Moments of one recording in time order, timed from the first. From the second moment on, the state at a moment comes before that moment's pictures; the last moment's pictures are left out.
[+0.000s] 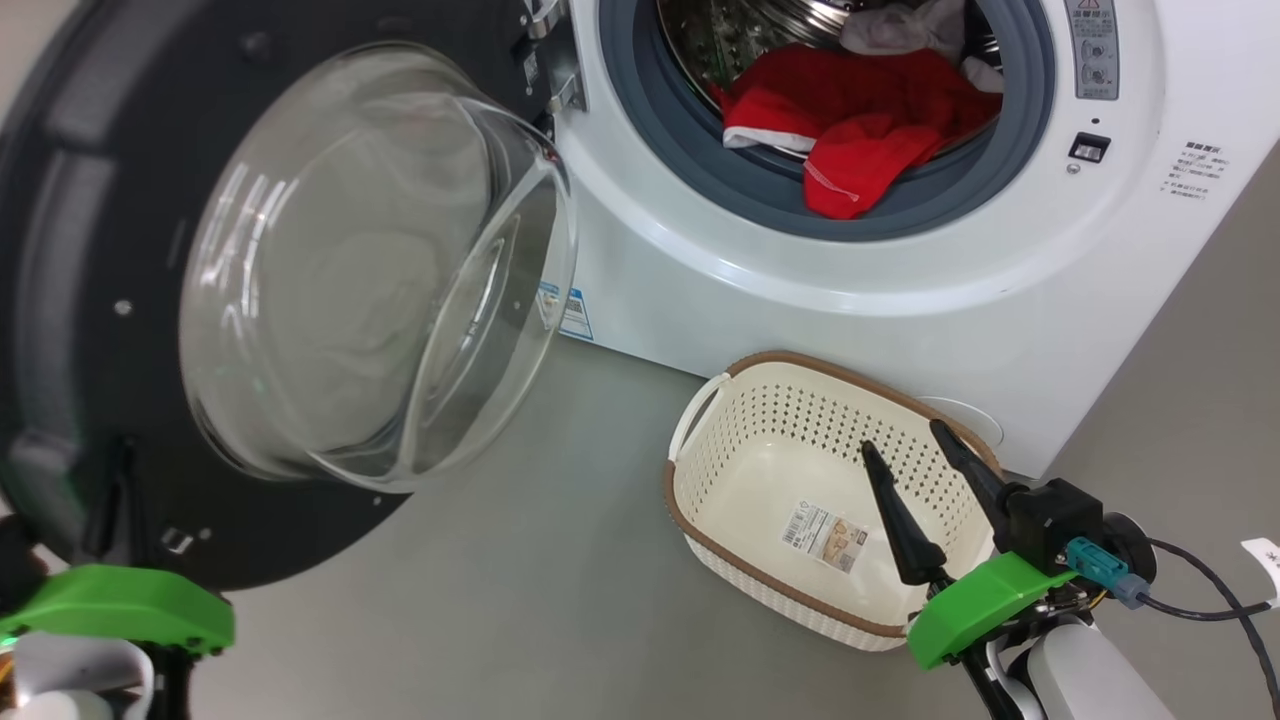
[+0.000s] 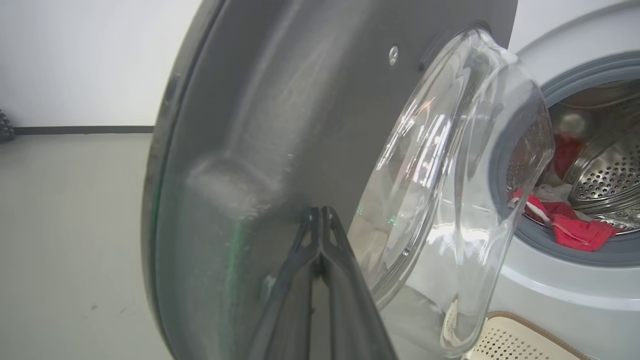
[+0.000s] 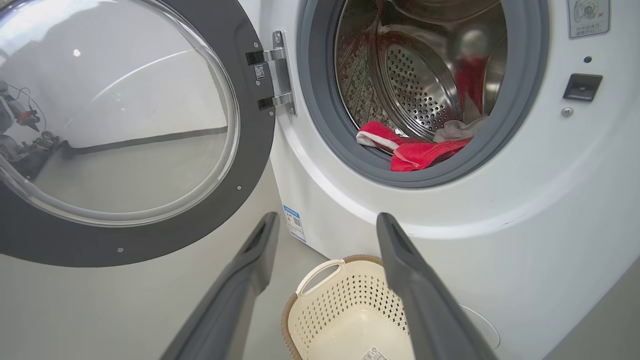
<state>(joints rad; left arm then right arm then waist) -0.22 0.24 0.06 0.25 -0.50 0.12 -0.09 -0.23 -0.06 0.15 0.45 0.24 0.12 -0.26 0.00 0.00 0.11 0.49</state>
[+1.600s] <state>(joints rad) -0.48 0.37 0.09 0.50 -0.48 0.09 -0.24 -0.26 -0.06 0.14 0.46 0.19 0.12 -0.26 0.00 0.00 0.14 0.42</state>
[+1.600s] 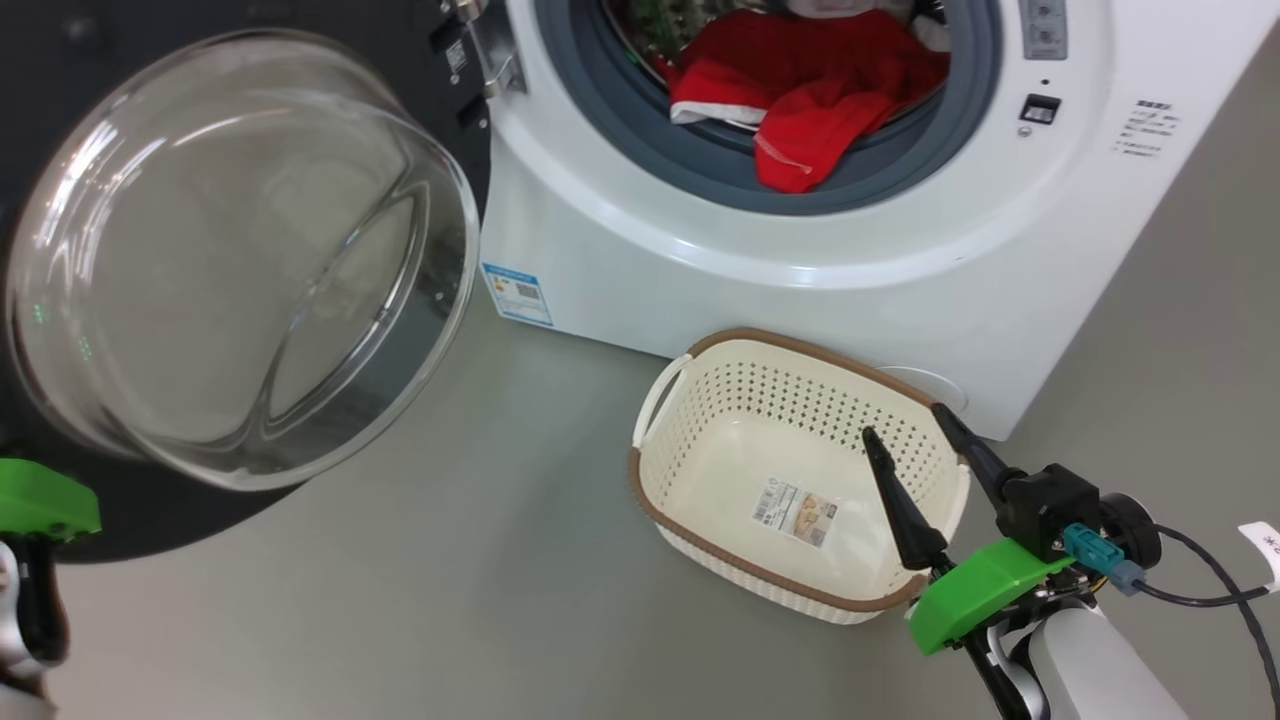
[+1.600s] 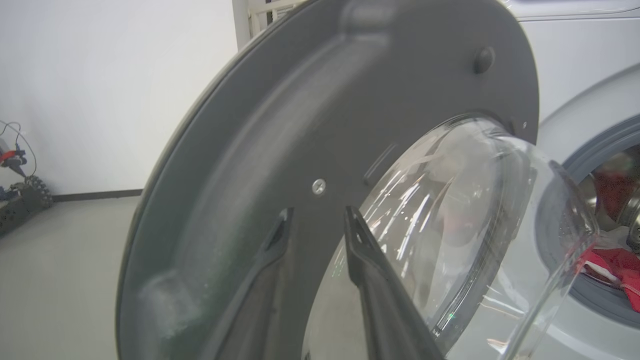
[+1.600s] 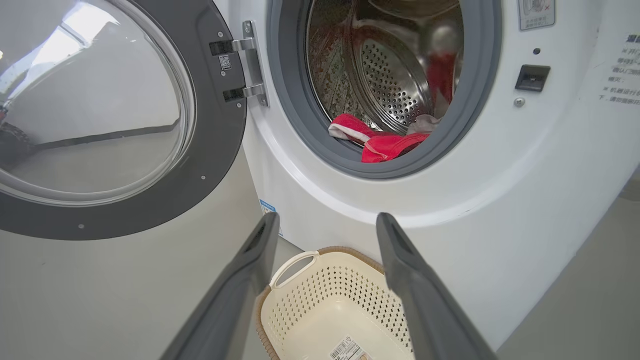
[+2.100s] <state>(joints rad) -0.24 0.31 -0.01 -0.07 -0.45 0.14 -0.20 -0.25 -0.06 0.12 0.38 0.25 0.12 -0.26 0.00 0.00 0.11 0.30</state>
